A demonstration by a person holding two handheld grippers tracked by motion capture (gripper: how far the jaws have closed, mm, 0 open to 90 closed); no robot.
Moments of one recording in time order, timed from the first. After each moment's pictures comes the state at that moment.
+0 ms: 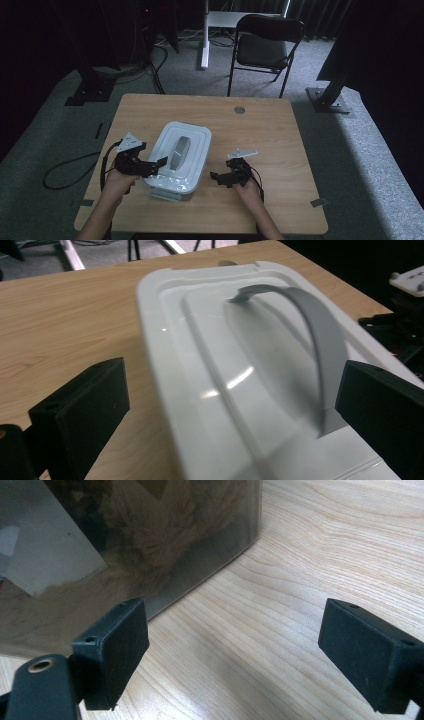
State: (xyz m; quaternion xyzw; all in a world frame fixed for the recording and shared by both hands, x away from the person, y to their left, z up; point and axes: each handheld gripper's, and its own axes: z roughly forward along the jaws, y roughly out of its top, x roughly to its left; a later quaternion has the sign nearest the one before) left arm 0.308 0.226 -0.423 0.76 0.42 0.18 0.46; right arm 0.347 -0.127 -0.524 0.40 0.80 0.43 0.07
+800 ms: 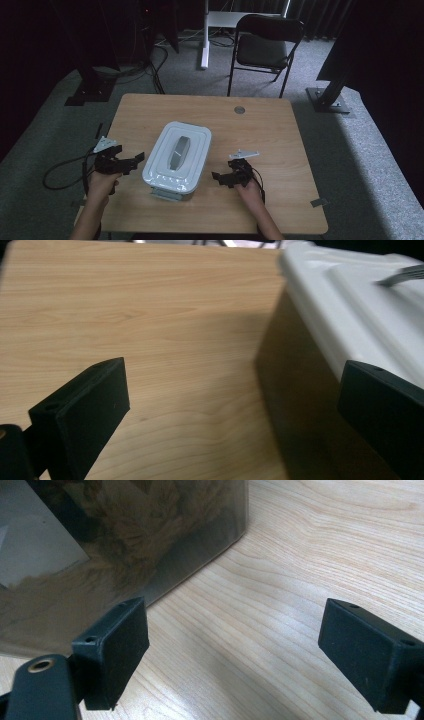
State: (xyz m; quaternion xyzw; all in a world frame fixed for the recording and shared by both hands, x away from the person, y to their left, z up) left arm 0.324 0.290 -0.465 0.70 0.53 0.22 0.43; right arm 0.348 -0.132 -0.530 0.41 0.80 0.43 0.07
